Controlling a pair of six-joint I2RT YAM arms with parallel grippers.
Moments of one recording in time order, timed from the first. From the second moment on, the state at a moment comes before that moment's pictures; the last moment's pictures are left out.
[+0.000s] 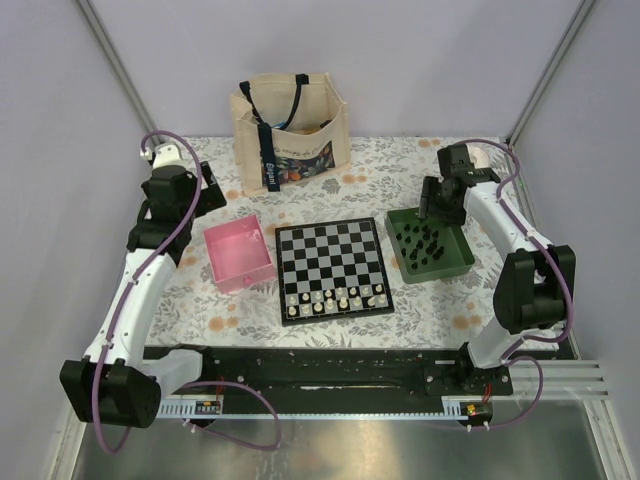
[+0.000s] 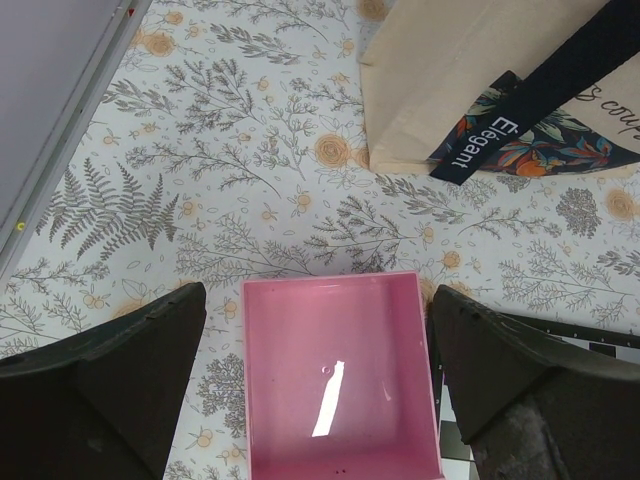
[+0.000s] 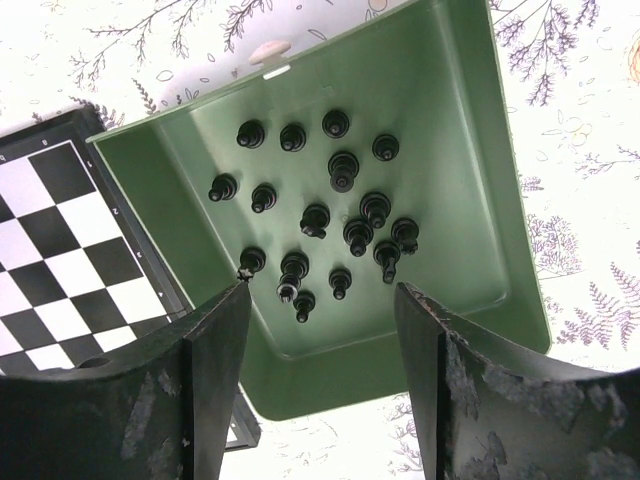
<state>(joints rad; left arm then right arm) -0.09 1.10 1.07 -0.44 -0.25 -0.32 0.15 1.65 1.36 -0.79 0.08 0.33</state>
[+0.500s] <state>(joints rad) -0.09 1.10 1.06 -0.44 -0.25 -0.31 0.15 1.75 1.39 -0.77 0.12 0.32</state>
